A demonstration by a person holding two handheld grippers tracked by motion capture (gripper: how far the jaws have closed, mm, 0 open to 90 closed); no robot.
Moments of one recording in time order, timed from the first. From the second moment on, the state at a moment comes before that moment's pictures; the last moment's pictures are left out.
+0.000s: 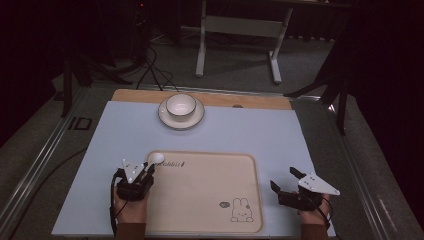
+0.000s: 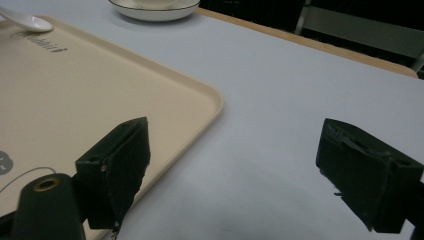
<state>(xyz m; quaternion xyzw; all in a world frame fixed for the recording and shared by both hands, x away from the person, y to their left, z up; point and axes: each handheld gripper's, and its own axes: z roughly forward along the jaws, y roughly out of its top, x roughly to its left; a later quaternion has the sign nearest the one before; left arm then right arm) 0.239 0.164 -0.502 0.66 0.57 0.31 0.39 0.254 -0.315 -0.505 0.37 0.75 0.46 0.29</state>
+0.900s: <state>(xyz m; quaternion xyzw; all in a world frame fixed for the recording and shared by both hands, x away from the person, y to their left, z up) 0.224 0.163 -0.526 0.67 0.58 0.30 0.36 0.253 -0.314 -0.505 0.37 0.75 0.46 0.29</state>
